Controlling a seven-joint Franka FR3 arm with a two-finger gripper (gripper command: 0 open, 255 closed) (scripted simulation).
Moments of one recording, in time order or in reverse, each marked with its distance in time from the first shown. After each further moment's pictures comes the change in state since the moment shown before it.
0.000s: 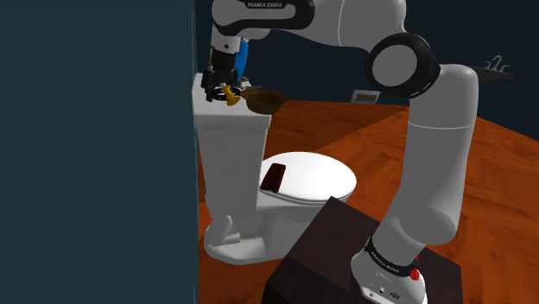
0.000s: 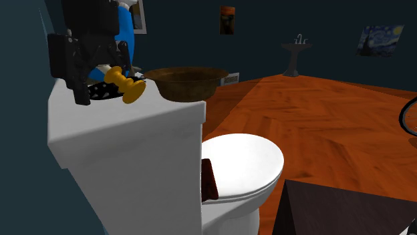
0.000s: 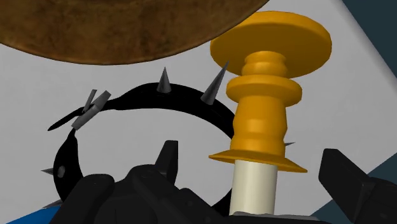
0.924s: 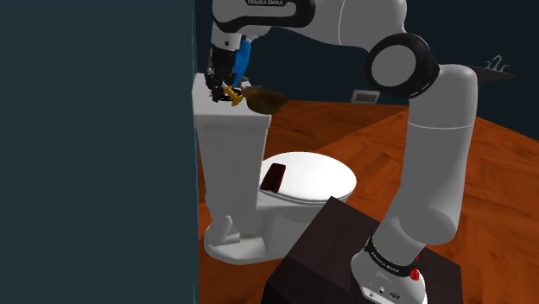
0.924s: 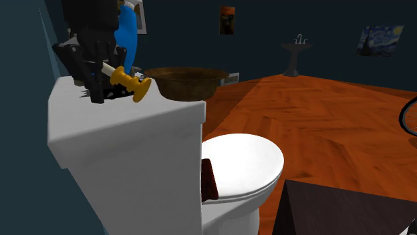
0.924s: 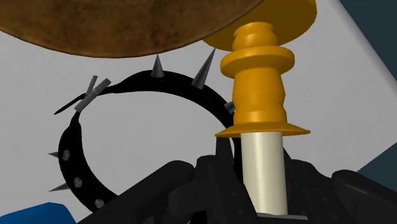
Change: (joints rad) arm -0.001 0.004 -0.002 0.024 -0.001 -0.017 0.001
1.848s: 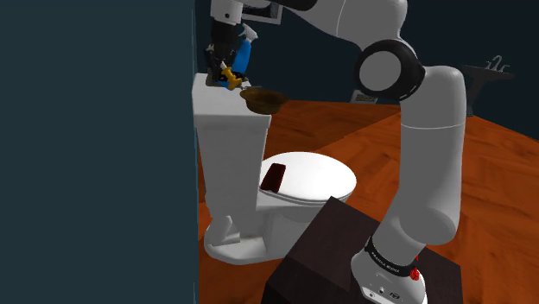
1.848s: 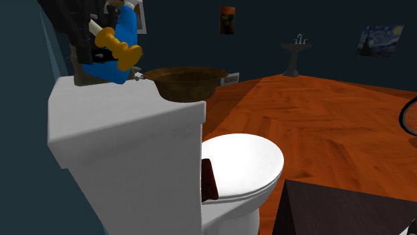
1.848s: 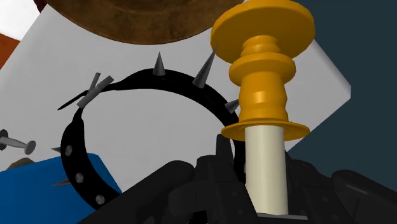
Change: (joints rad) arm 0.003 0.068 0.002 0.285 -0.002 -0.219 0.016
